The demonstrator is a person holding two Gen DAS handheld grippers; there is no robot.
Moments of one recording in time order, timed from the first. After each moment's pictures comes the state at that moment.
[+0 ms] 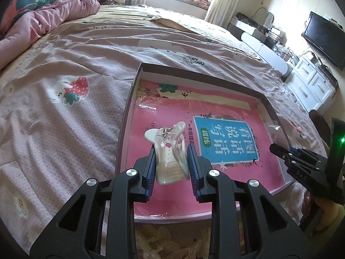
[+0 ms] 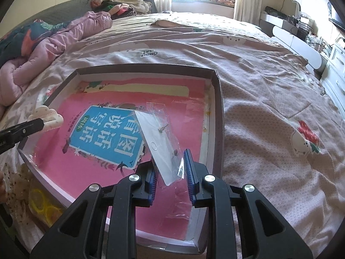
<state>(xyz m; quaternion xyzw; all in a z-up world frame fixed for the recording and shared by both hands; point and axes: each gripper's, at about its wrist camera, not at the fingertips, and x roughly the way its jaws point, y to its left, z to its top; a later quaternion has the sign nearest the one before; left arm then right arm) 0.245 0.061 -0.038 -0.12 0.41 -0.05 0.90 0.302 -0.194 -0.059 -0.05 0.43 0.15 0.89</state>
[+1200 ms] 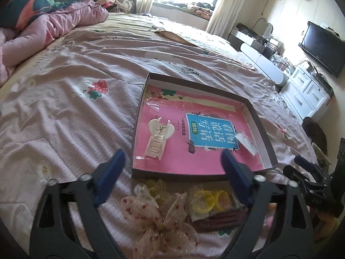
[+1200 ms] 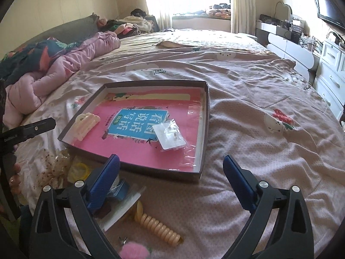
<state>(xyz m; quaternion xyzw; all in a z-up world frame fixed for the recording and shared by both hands) 0.178 0.065 0.003 -0.14 0.39 -0.03 0.91 0.203 -0.224 -0.007 -0.01 0.38 0.17 0.91</state>
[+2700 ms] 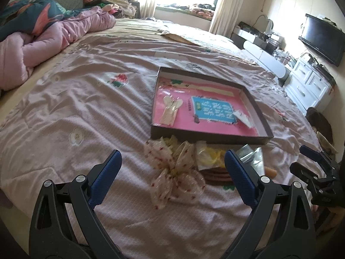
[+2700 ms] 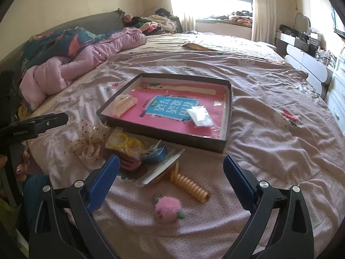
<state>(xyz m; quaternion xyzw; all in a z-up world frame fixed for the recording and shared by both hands) 0.094 0.065 0.010 -0.11 0.38 0.00 0.92 0.125 -0.208 0.009 -0.04 0.37 0.24 0.90</state>
